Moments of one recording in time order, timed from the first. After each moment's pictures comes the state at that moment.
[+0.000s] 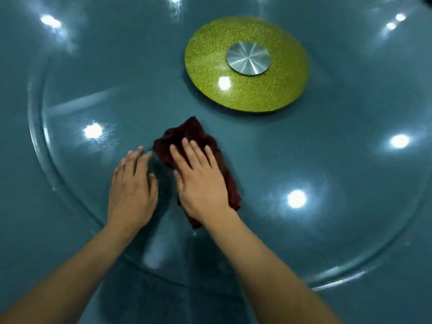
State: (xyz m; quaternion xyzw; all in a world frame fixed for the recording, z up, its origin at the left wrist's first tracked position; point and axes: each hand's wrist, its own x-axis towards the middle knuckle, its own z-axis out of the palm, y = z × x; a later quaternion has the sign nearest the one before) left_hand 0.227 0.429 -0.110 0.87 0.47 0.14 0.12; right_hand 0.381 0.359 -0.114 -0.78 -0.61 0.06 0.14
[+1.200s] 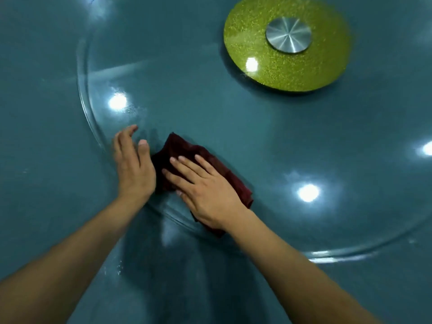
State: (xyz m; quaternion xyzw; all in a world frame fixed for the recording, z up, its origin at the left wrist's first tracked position) left_hand 0.177 0.414 -0.105 0.69 0.58 0.36 0.25; right_hand 0.333 0.303 -0.107 -0.59 -0.79 0.13 0.08
